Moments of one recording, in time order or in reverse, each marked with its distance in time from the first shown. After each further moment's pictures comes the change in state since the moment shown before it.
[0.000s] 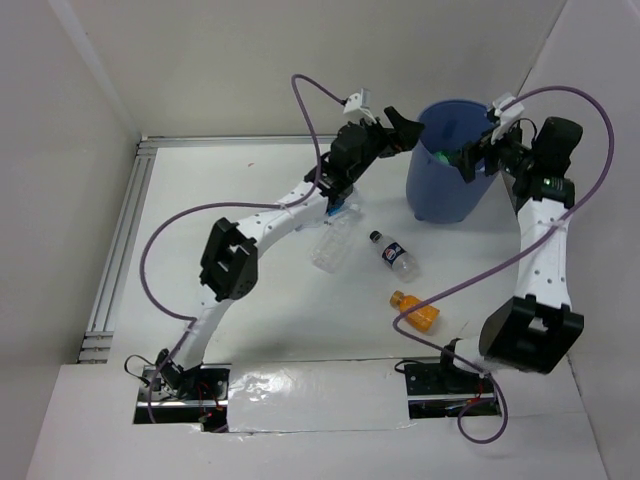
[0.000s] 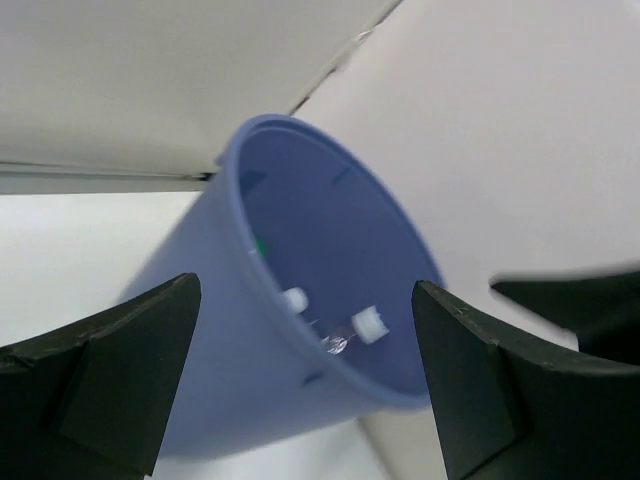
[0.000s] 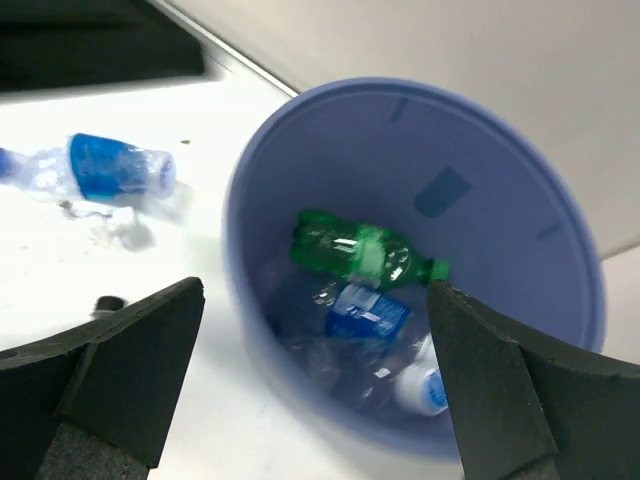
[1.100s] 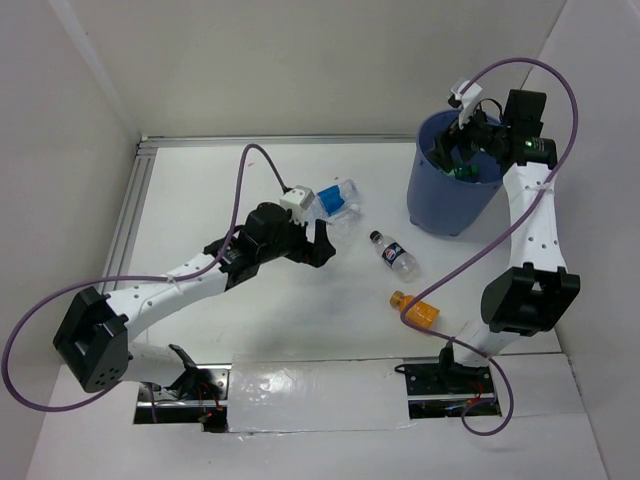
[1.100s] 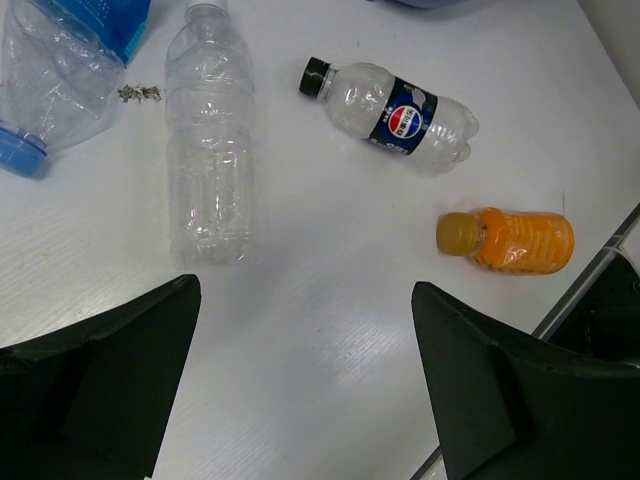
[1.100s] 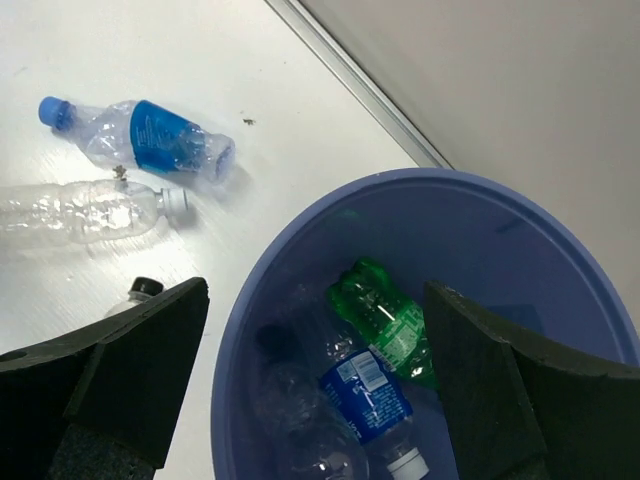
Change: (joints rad) left arm 0.022 -1.006 -1.297 -0.322 0.207 0.381; right arm 0.172 0.247 0.362 -0.353 0.039 -0.200
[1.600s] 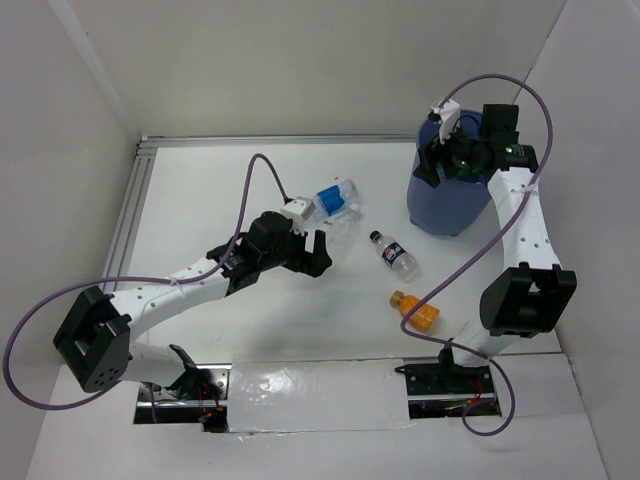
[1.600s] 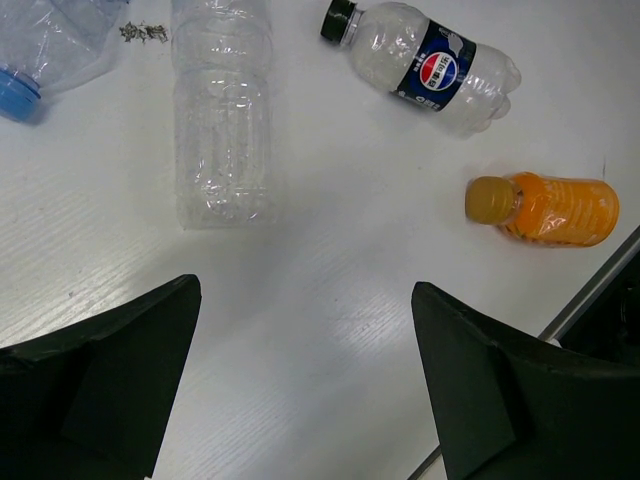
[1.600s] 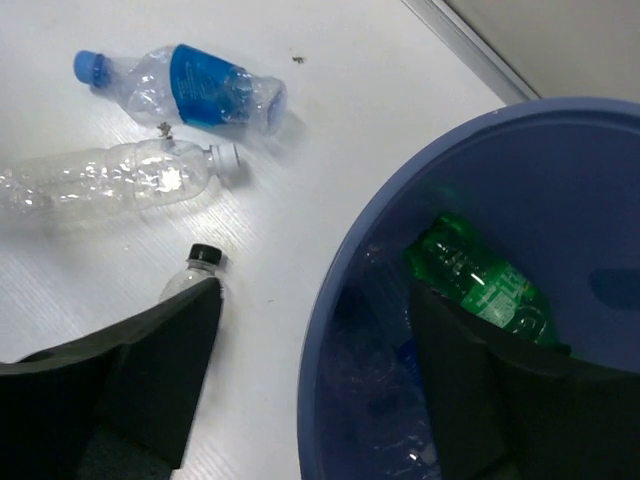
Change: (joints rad) left arm -0.024 -0.001 -0.053 -0.021 -0.028 0.000; right arm 0.081 -0.025 -0.108 -0.053 0.111 0.079
